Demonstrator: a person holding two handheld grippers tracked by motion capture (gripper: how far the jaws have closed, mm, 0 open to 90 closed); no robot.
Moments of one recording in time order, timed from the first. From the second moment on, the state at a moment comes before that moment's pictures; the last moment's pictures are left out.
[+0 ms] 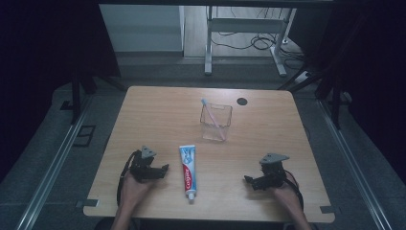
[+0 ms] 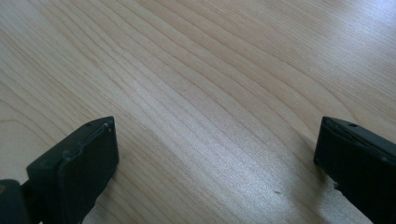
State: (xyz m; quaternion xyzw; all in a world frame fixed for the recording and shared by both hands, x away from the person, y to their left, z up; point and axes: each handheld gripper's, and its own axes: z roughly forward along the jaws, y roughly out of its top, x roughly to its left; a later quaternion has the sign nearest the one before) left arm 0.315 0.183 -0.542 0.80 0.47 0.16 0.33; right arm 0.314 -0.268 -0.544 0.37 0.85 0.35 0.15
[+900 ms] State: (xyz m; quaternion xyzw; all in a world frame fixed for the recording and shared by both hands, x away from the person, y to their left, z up) left arm 0.302 0.159 -0.510 0.82 0.42 0.14 0.36; right arm 0.314 -0.268 -0.544 0.38 0.85 0.34 0.15
